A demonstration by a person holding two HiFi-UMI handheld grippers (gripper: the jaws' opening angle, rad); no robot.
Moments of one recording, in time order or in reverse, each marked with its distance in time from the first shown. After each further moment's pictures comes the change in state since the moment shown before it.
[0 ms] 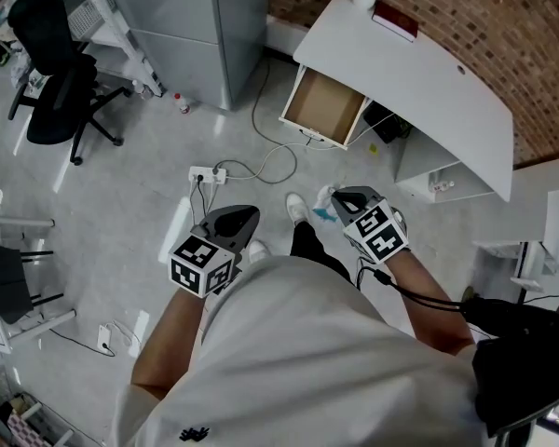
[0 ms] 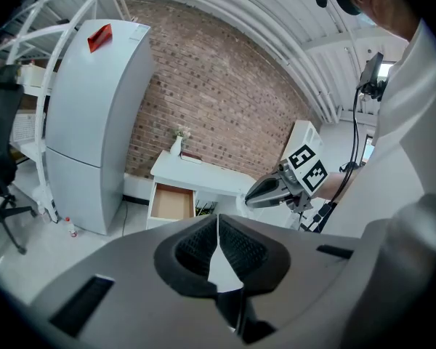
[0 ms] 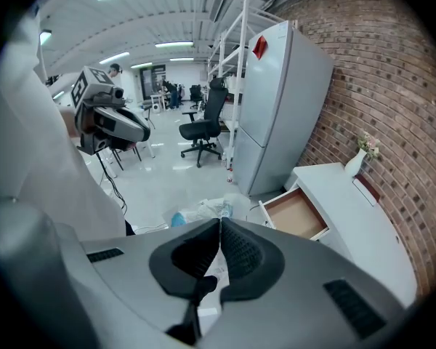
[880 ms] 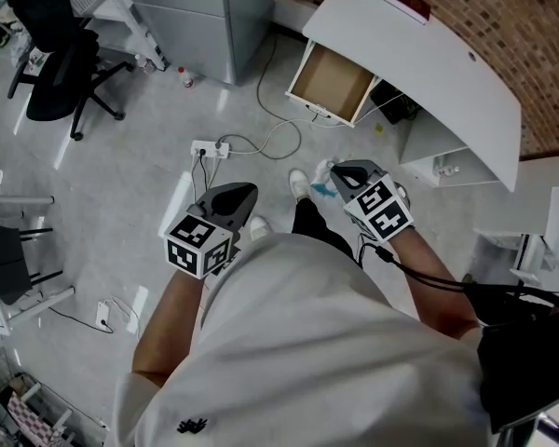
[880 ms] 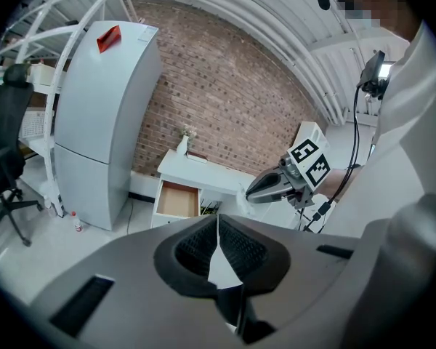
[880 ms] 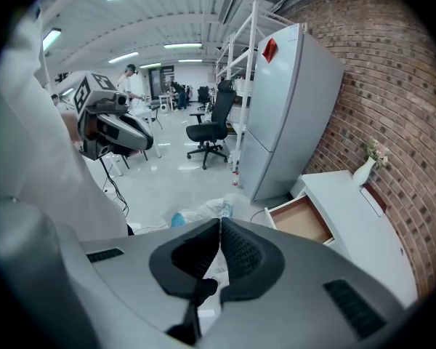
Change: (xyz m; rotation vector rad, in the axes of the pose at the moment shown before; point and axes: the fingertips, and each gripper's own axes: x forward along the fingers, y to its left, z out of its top) left arm -0.008 0.008 -0.015 -0.027 -0.005 0.040; right arm 0.009 0.012 0.016 -0.050 -0.025 0.041
